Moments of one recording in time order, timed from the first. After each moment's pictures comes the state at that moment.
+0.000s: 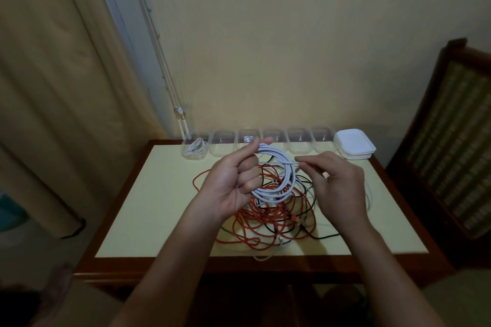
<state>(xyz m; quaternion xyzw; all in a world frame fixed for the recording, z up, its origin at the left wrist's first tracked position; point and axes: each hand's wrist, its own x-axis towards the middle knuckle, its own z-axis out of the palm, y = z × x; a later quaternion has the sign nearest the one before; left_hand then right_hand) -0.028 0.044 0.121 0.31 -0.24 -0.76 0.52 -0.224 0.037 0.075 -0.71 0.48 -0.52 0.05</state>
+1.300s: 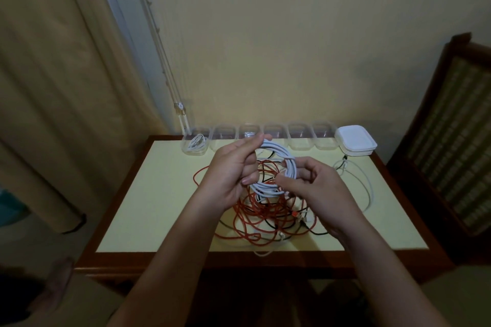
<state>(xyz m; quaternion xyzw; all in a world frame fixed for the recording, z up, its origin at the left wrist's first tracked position) -0.027 0.037 0.114 0.39 -0.36 -0.66 0.54 -0.197 0.058 0.086 -0.51 0.46 -0.47 0.55</state>
